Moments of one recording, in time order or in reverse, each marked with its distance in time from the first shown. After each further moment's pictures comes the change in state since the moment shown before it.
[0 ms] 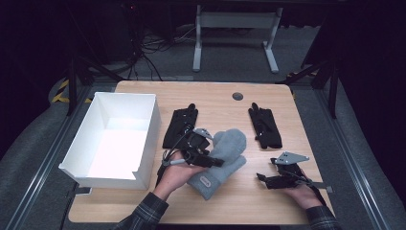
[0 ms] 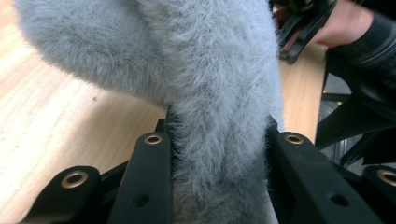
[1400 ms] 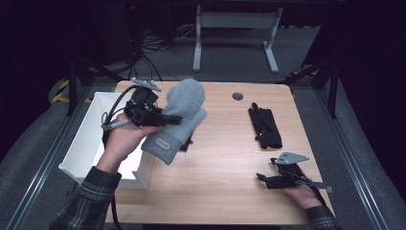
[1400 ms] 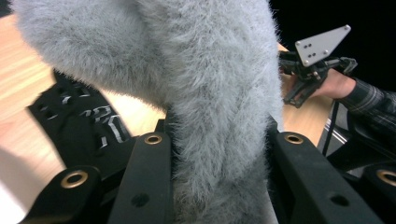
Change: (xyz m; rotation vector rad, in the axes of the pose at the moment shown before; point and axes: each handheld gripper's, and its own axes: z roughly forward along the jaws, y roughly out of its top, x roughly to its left) left arm 0.010 0.032 -0.184 -0.122 0.207 -0.060; right arm 0.000 0.000 0.000 0.002 0.001 0.000
